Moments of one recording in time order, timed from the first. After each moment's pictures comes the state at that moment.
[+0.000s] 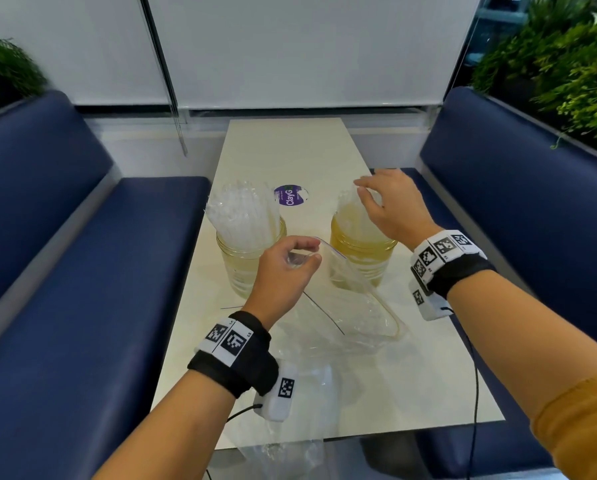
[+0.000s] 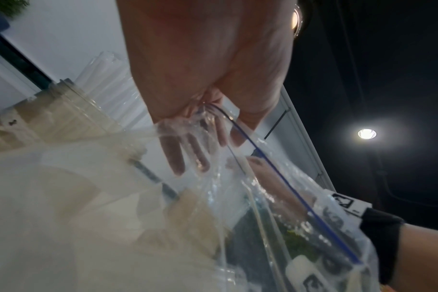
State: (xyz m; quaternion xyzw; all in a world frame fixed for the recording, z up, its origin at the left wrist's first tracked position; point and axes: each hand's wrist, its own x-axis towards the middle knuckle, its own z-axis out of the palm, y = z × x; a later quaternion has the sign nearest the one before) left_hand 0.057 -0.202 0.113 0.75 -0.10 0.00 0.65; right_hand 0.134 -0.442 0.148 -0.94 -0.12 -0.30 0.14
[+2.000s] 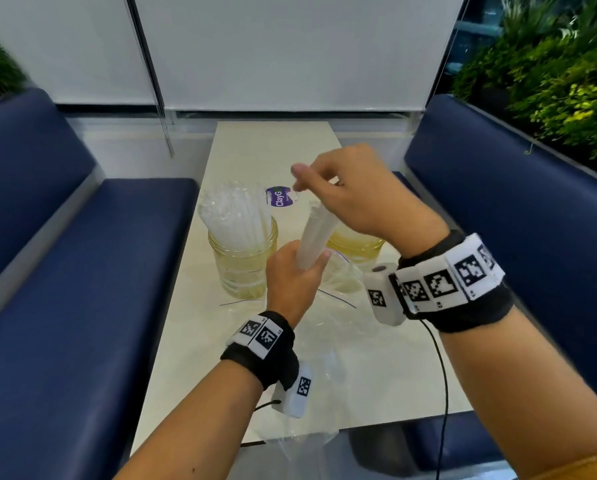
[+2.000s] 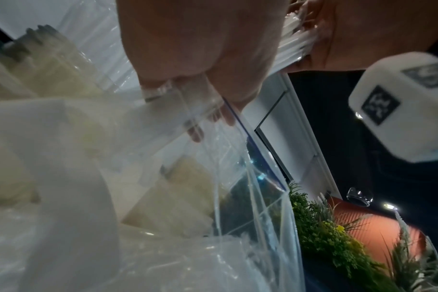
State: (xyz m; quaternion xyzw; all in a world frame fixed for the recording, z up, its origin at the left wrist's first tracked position) left_hand 0.059 -0.236 0.089 0.80 -0.07 0.12 0.59; right_hand 0.043 -0.338 0.261 -0.95 -0.14 -0.15 0.22
